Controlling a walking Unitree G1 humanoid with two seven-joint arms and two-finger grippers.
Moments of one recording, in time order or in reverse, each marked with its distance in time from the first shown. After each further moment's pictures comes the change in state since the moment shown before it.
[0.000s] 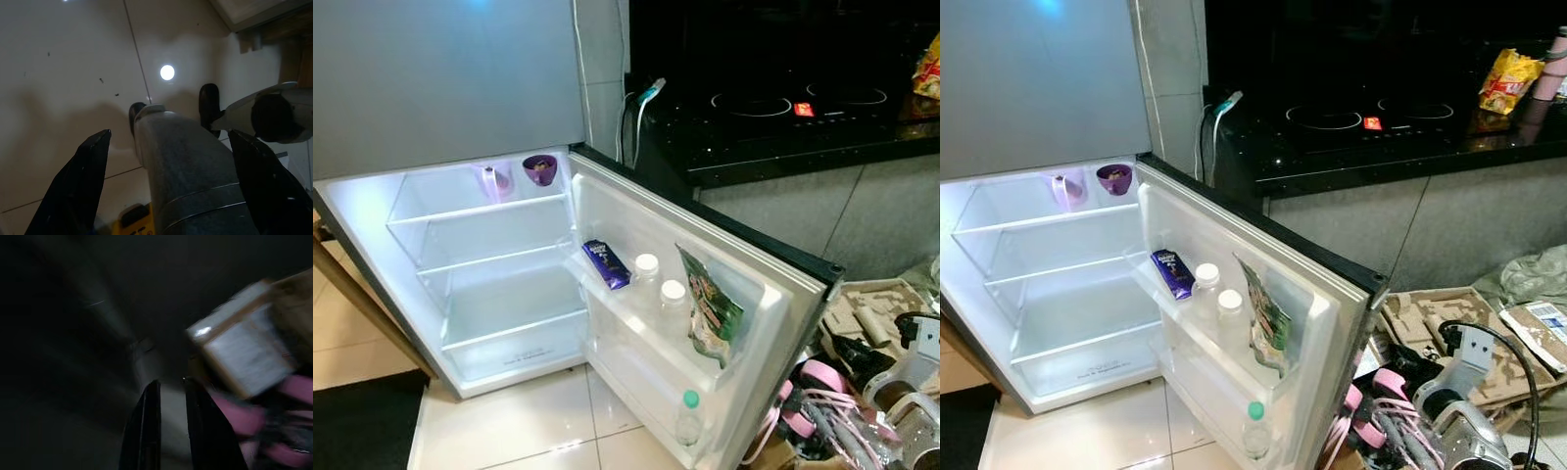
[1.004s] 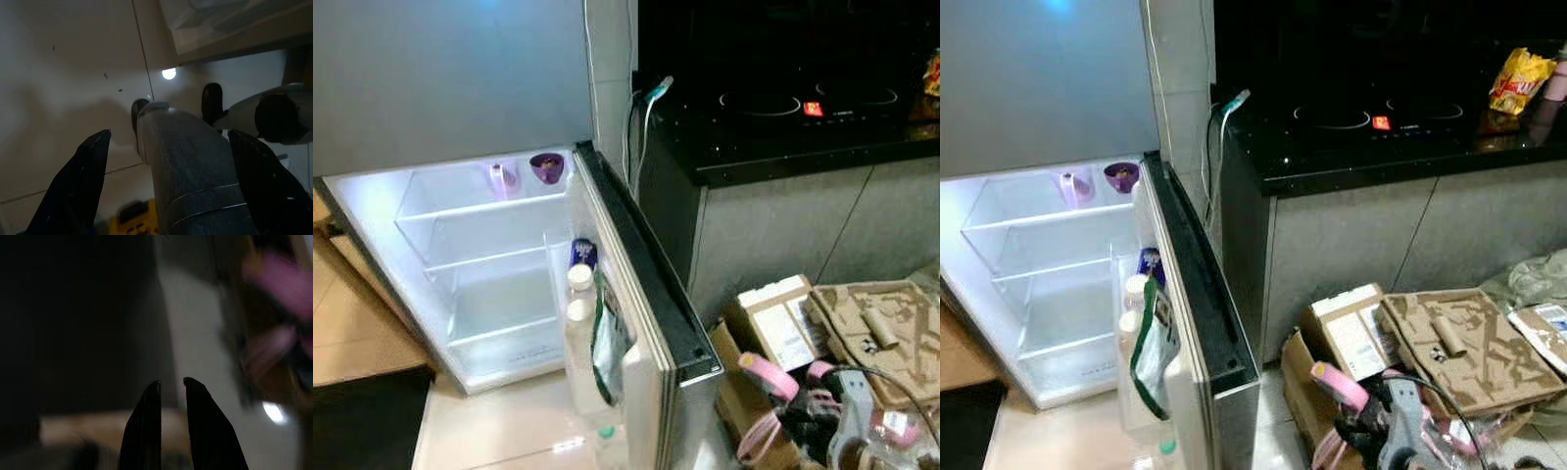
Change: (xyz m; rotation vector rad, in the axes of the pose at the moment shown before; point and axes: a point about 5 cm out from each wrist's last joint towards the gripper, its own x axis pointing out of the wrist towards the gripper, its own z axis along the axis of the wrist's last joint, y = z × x) left arm 0.000 0.000 0.001 -0.001 -0.005 0.013; right arm -0.047 -0.001 -0.107 -0.159 0.531 -0.027
